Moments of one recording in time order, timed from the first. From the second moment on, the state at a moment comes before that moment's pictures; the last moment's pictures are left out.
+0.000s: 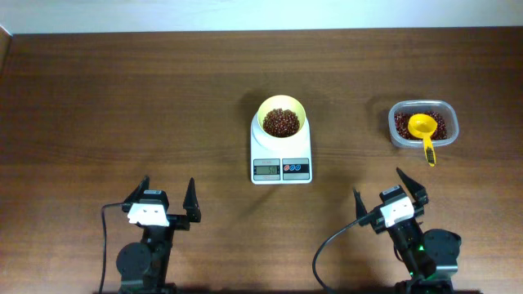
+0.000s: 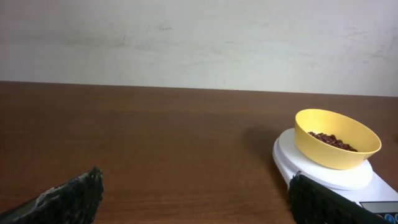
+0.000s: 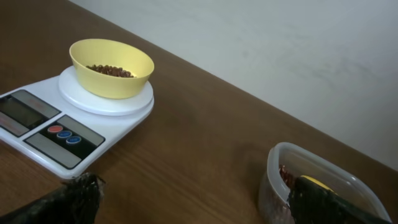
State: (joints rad) left arm 0.05 0.01 0.01 -0.07 0.12 -0.05; right arm 0.00 0.18 0.01 0.01 -0.31 -0.40
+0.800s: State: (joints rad) left arm 0.05 0.01 0.01 -0.07 0.12 -0.05; right arm 0.00 0.01 0.01 -0.05 -0.30 -0.40
